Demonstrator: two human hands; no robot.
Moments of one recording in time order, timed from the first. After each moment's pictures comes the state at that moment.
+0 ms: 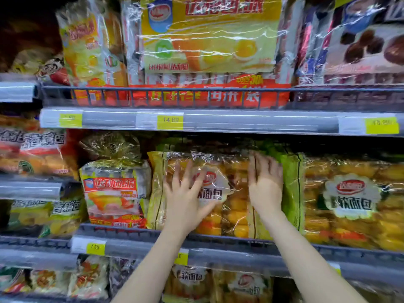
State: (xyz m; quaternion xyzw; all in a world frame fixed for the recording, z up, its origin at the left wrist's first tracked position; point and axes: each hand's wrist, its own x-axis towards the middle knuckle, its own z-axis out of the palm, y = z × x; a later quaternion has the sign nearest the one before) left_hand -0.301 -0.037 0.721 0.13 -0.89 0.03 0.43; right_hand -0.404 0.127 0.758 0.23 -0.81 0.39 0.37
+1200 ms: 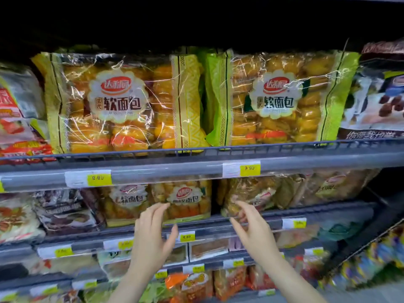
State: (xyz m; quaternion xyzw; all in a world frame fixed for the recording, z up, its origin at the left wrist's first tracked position) left_hand -0.226 0.093 0.509 0.06 -0.93 -0.23 0.29; right_hand -0.317 0.330 0.516 0.22 -0.90 0.38 0.05
